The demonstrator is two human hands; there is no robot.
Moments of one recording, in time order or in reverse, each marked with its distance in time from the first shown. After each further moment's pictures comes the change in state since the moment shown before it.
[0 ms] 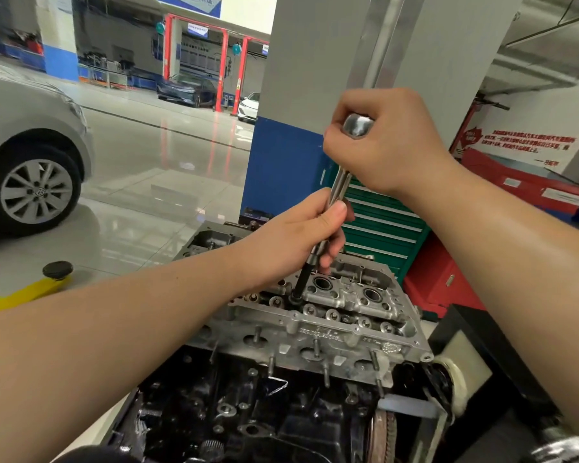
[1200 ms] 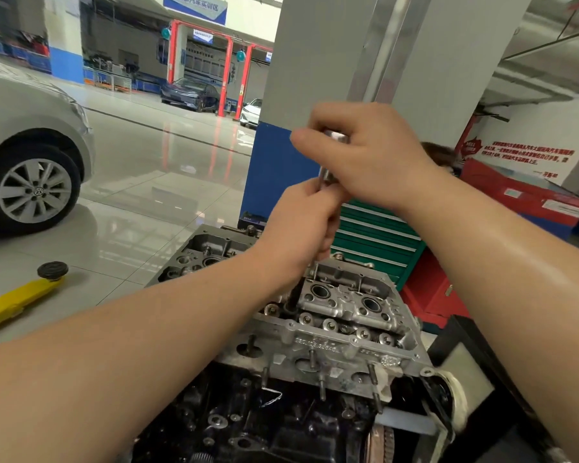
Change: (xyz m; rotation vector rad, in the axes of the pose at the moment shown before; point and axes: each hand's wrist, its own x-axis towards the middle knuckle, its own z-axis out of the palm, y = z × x) left_hand 0.026 0.017 0.024 -0.156 0.474 0.008; right_hand -0.001 -0.012 0.011 -0.042 -0.158 0.002
